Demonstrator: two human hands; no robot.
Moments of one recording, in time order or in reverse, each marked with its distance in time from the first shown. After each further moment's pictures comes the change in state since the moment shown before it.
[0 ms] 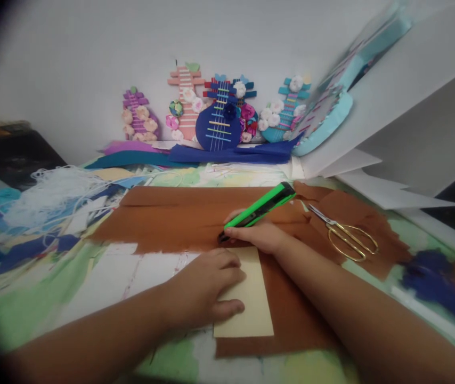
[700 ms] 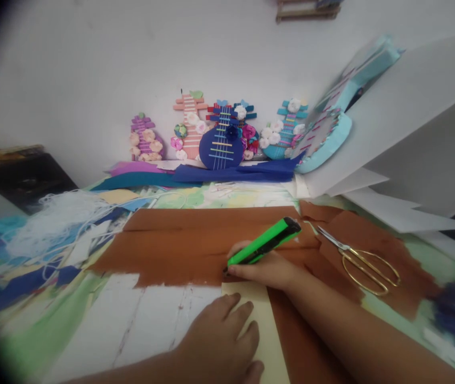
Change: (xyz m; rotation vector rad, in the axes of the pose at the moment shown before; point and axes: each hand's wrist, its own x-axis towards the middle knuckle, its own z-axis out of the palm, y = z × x) left_hand -0.005 0.014 0.034 0.239 0.137 -0.004; right_hand -0.003 -0.004 0.000 -0.239 -0.056 0.011
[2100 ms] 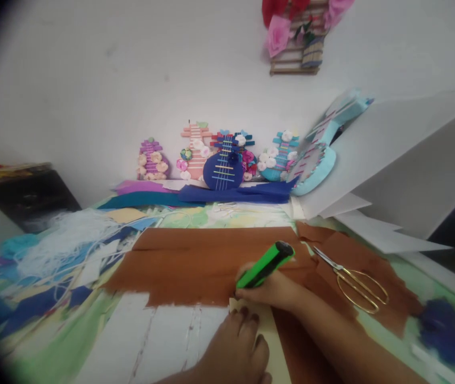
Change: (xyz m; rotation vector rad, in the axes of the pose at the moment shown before) left_hand 0.005 0.003 0.024 0.148 0.056 0.015; right_hand -0.006 -0.020 0.000 -0.125 -0.005 -0.023
